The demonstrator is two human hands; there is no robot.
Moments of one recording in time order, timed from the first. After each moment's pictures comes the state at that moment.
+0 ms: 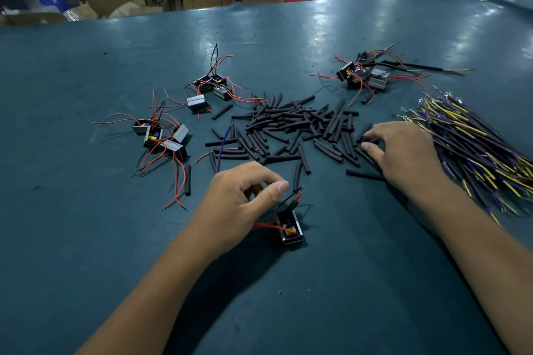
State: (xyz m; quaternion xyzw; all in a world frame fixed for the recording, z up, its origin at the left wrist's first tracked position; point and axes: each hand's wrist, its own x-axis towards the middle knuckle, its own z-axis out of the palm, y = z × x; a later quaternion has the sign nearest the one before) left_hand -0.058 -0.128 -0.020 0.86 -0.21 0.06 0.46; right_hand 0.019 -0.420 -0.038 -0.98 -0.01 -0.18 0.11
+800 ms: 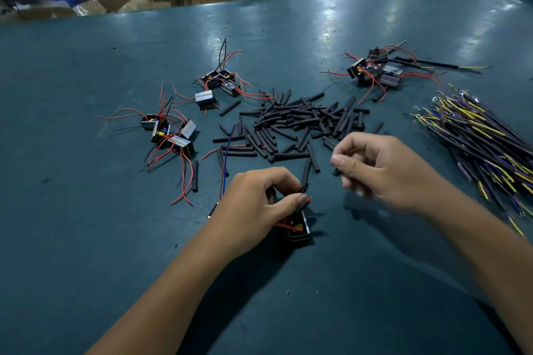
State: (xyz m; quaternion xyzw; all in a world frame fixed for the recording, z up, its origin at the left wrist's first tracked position) left_hand -0.054 -0.137 -0.032 0.86 -0.18 -0.02 0.48; right_hand -0.026 -0.369 -0.007 -0.83 -0.16 0.05 0.53
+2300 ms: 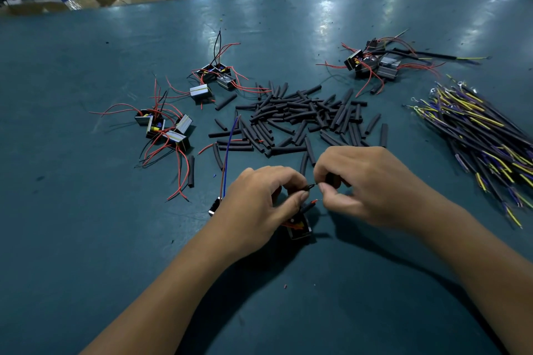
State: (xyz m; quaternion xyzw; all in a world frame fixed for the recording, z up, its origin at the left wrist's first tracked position) left_hand -0.059 -0.142 -0.035 0.89 -0.27 0.08 0.36; right_hand -0.044 -0.354 -0.007 -0.89 -0.38 -0.13 0.20
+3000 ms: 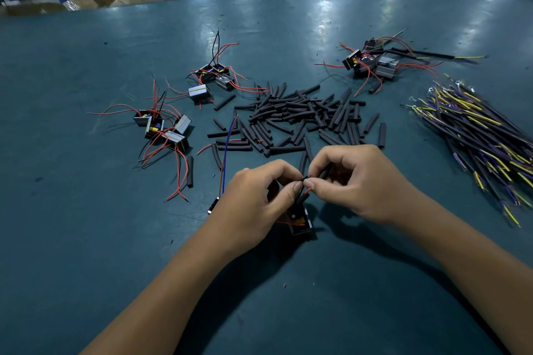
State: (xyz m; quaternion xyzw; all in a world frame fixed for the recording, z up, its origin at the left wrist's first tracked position) left_hand -0.059 -0.142 -0.032 0.85 -0.23 0.02 0.47; right_hand -0.040 -0.349 -0.020 -0.83 -0.27 -0.02 0.48
